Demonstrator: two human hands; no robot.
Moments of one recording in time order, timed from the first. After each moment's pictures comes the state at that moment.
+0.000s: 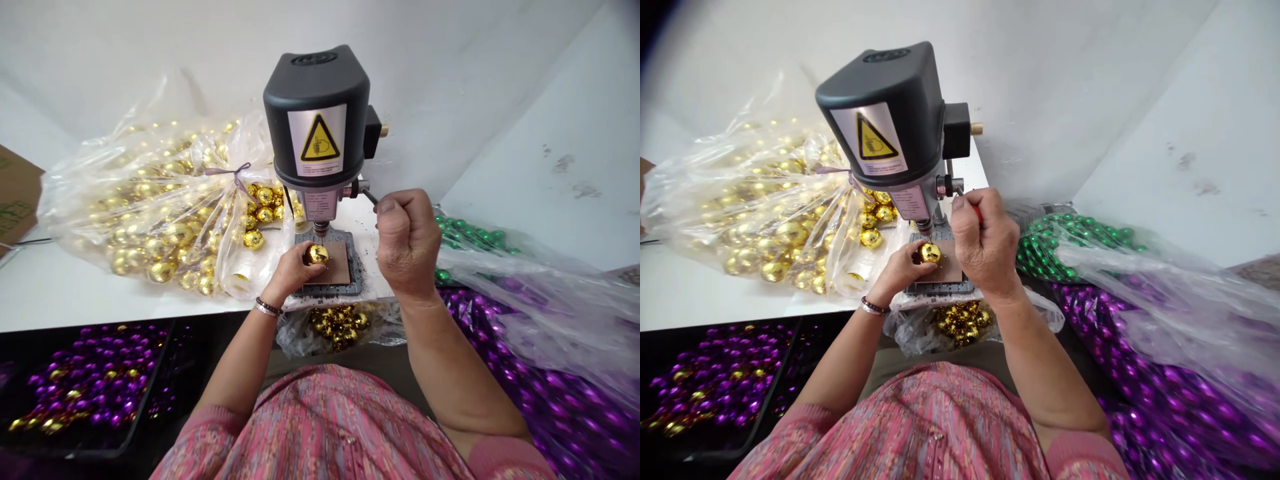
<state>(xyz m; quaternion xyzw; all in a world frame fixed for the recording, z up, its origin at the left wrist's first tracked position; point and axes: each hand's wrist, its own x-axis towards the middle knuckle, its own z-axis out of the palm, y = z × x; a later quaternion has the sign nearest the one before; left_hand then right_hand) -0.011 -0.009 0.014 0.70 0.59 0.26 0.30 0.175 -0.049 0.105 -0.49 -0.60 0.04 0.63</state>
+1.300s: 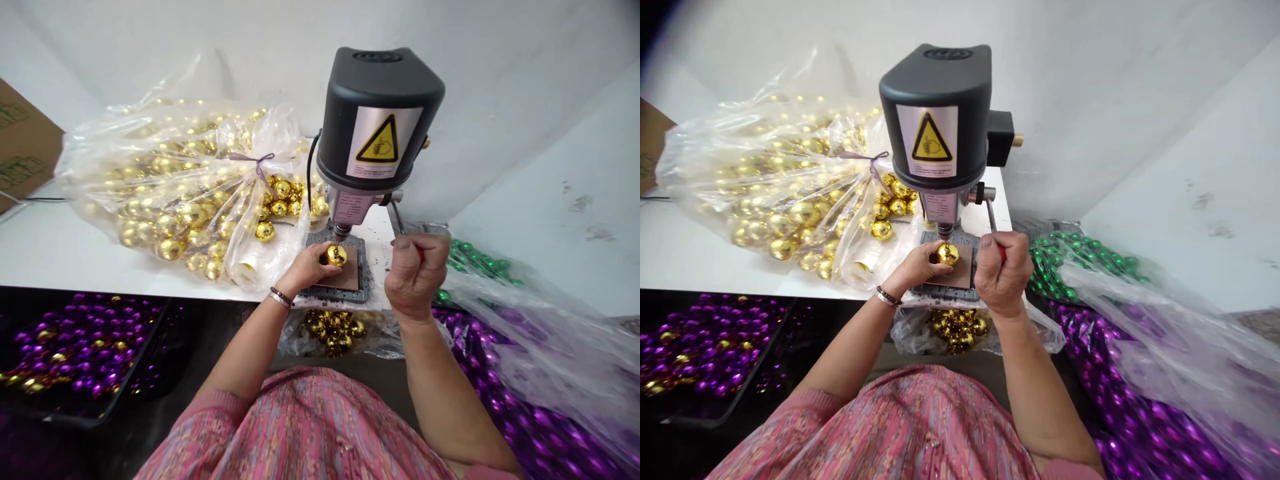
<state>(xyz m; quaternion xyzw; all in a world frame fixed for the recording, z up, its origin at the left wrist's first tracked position) -0.007 0.002 -0.004 0.71 0.53 0.29 0.36 0.176 -0.044 0.058 -0.47 -0.60 -0.05 0.65</state>
